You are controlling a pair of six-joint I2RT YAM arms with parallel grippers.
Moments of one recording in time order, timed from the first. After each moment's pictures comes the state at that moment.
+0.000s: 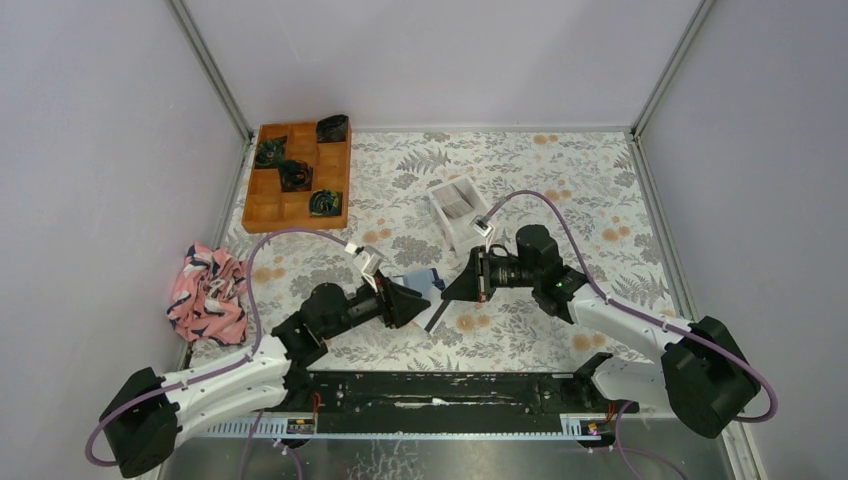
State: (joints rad) left arm -0.87 0.77 0.21 0.45 0.17 -0.58; right arm 0.64 1.18 0.54 0.27 -0.78 0.67
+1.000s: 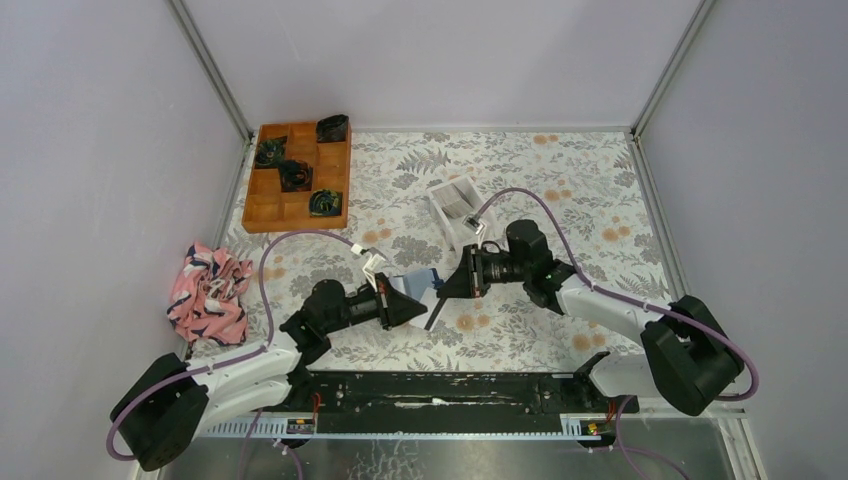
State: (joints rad) left arm -0.75 0.92 0.14 0.66 0.44 -0.68; right arm 0.64 1.29 0.58 0.31 -0.82 0.67
